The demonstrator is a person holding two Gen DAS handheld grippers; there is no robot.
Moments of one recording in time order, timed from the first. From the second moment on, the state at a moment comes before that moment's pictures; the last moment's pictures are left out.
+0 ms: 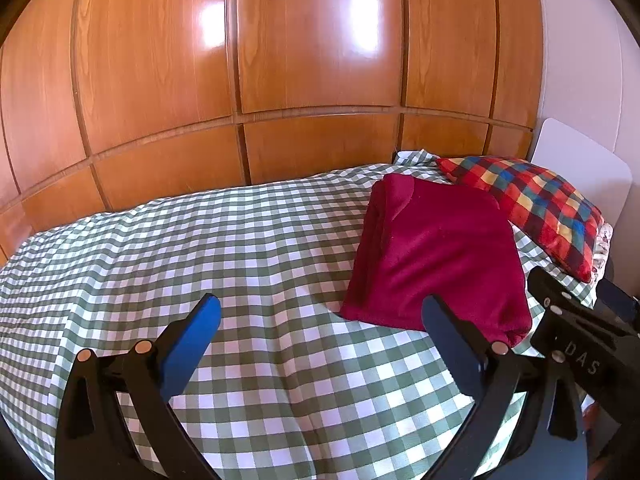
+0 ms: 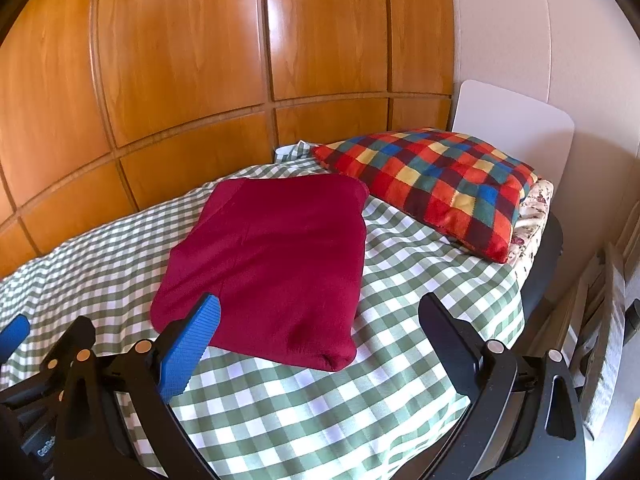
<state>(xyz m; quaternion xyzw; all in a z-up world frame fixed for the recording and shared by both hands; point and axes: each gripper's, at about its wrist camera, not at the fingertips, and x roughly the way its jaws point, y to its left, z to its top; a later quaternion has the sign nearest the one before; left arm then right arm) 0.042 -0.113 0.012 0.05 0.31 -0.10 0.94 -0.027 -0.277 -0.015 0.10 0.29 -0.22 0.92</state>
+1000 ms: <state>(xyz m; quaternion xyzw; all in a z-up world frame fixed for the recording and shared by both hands) 0.039 -0.110 0.016 0.05 0.31 -0.09 0.95 -0.026 -0.281 -0.022 0.11 0.30 -0.22 0.92</state>
